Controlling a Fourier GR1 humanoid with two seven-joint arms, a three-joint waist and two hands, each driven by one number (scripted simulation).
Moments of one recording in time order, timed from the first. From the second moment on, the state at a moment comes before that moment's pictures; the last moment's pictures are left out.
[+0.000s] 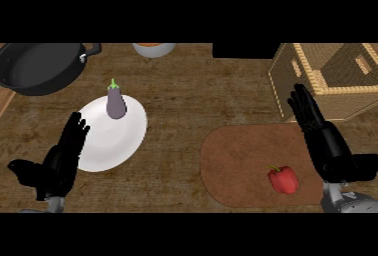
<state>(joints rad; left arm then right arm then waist) 0.01 0.40 -0.23 -1.47 0.42 0.31 -0.11 -0.09 -0.30 0.16 -1.70 -0.15 -0.13 0.04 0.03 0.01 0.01</state>
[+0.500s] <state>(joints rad) -0.09 0.50 -0.22 -1.44 0.40 0.26 -0.01 -0.38 -0.44 0.29 -1.80 -0.21 0.36 -0.20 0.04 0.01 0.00</state>
